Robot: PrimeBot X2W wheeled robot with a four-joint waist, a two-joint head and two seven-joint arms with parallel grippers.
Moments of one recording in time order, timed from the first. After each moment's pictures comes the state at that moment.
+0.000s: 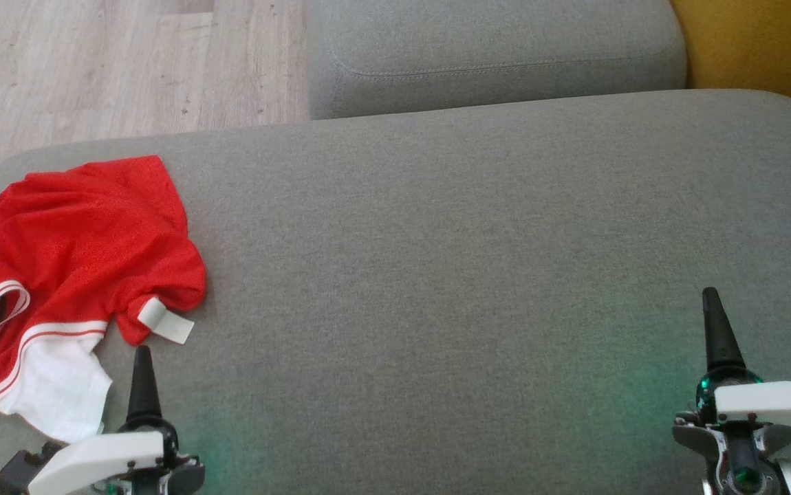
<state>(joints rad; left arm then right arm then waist) -0.01 0.04 0.01 0.31 -1.38 -0.12 0.03 -0.01 -0.04 -0.08 0.25 1.25 0.12 0.03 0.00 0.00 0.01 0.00</state>
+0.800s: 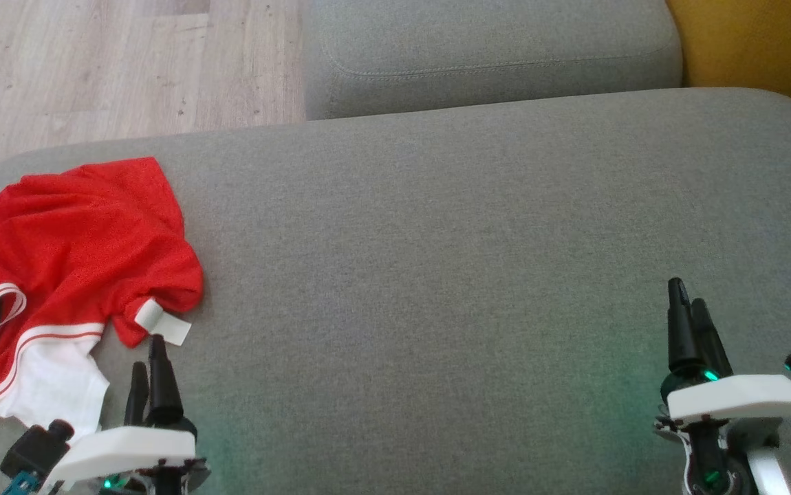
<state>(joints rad) -0.01 0.04 -0.01 0.29 -1.02 -0.11 -0.04 -0.01 -0.04 -0.01 0.22 0.88 0.12 -0.03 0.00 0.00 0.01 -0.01</state>
